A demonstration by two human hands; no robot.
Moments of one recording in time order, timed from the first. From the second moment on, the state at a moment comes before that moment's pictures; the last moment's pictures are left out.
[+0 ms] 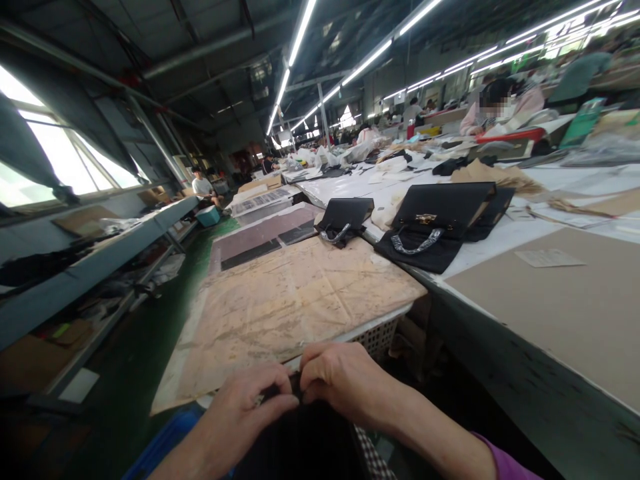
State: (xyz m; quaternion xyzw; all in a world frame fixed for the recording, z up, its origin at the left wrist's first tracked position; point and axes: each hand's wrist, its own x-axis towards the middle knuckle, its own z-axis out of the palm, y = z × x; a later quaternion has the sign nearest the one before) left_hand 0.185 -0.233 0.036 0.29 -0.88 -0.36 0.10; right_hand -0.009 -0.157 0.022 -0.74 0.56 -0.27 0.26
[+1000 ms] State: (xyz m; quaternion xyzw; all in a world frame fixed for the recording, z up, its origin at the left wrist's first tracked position) left_hand 0.178 -0.232 0.027 0.34 -0.86 -0.34 0.15; right_hand 0.002 -0.161 -0.002 -0.62 0.57 -0.44 0.31
